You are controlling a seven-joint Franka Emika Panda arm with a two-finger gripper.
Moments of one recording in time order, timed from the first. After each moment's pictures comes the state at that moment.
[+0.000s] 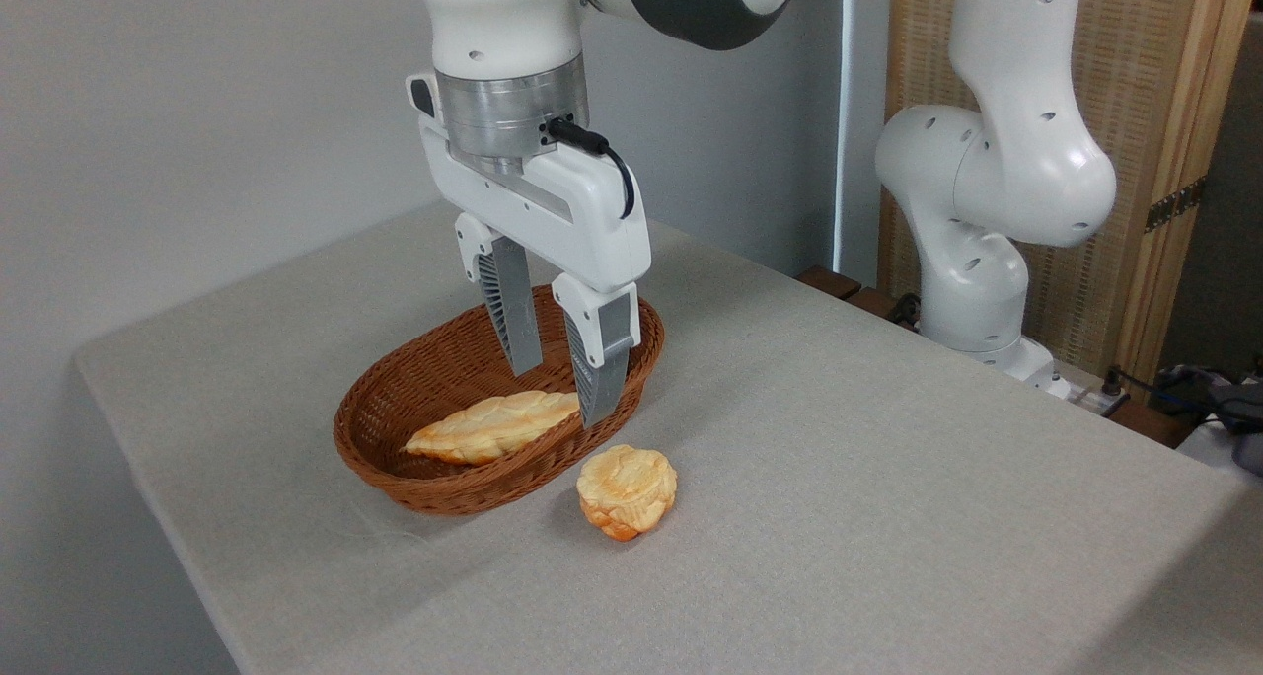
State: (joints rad) arm -0.02 -0.08 0.04 -1.85 -0.05 1.79 0.80
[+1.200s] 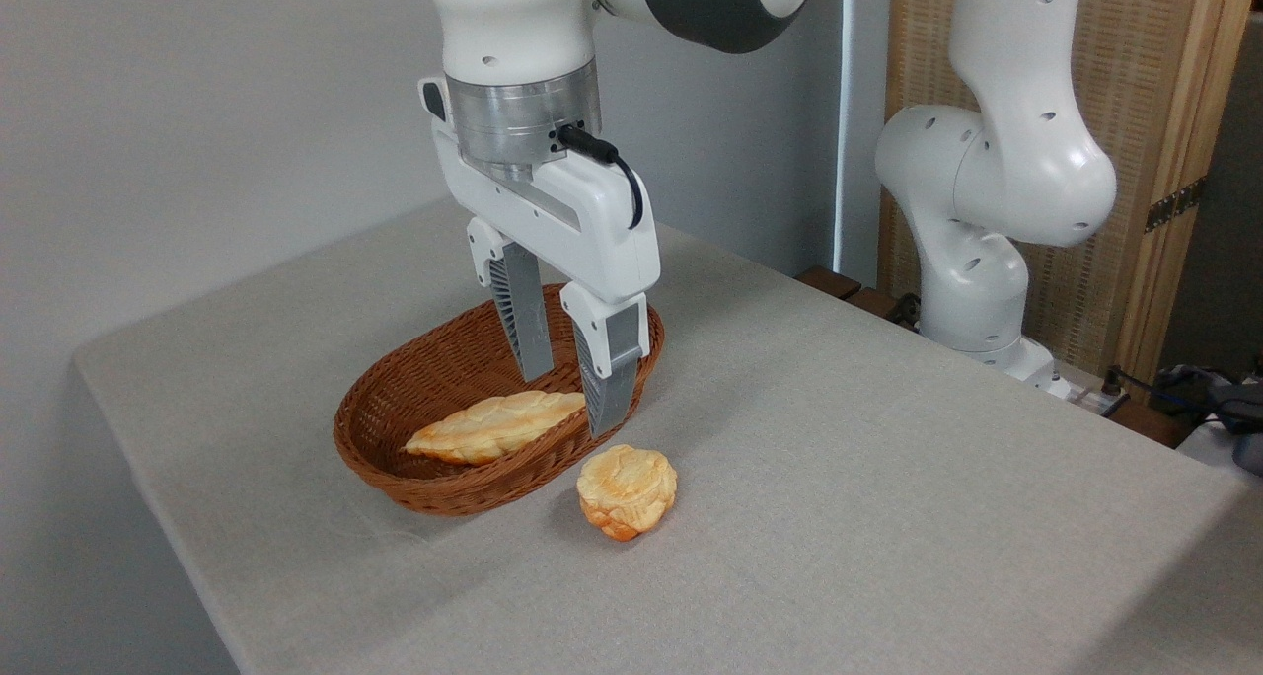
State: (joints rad) arm -0.02 -0.08 0.06 -1.85 -0.05 1.79 0.87
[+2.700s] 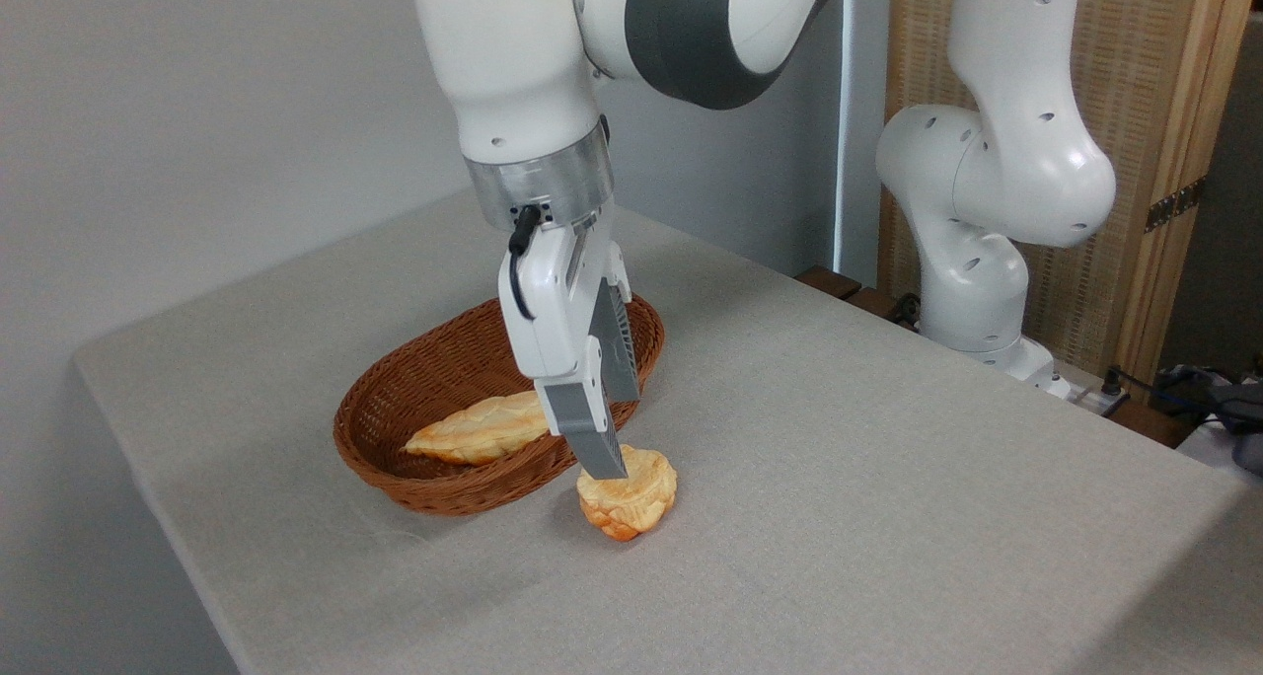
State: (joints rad) arm -0.04 -0.07 0.06 -1.94 0.03 1.79 1.62
